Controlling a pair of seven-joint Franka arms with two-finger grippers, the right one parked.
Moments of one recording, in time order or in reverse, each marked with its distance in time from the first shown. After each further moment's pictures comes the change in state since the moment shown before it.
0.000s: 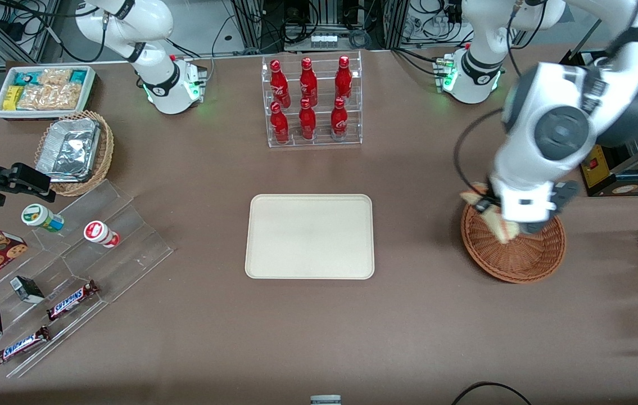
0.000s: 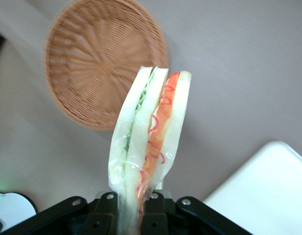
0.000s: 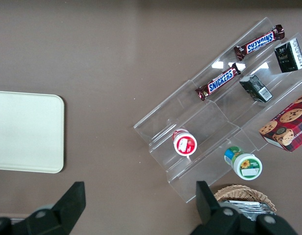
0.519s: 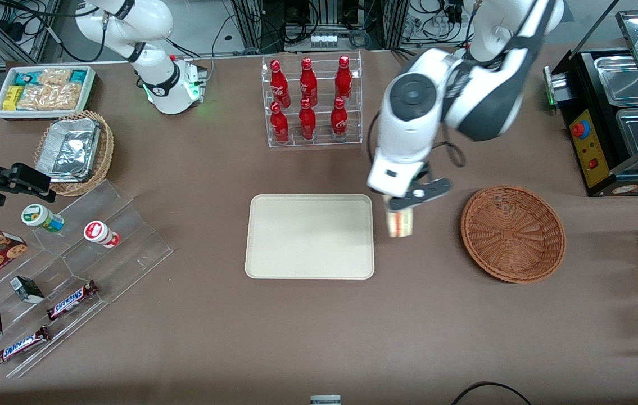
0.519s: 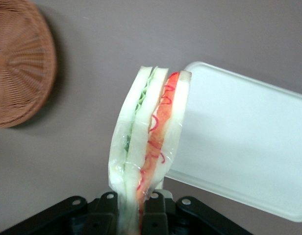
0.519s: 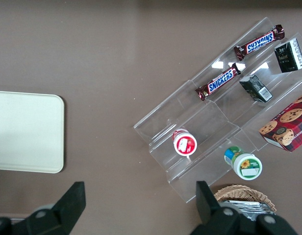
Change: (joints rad) arm -0.257 0.111 -0.004 0.024 -0.011 0.180 0.107
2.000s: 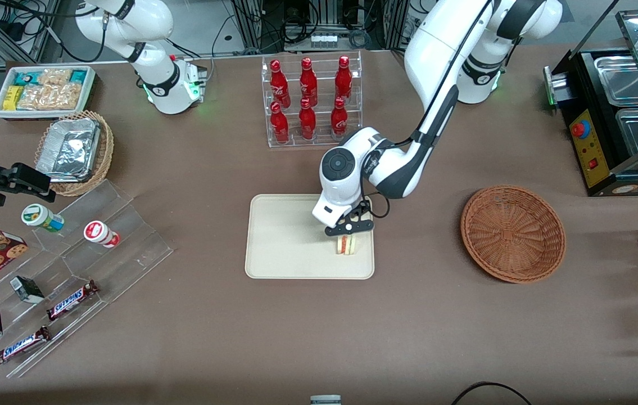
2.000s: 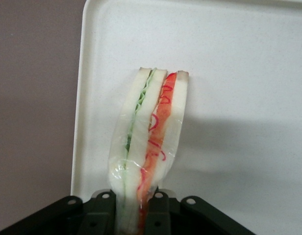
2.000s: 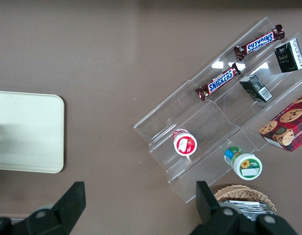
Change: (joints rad) arm -0.105 0.370 0.006 0.006 0.028 0.356 0.015
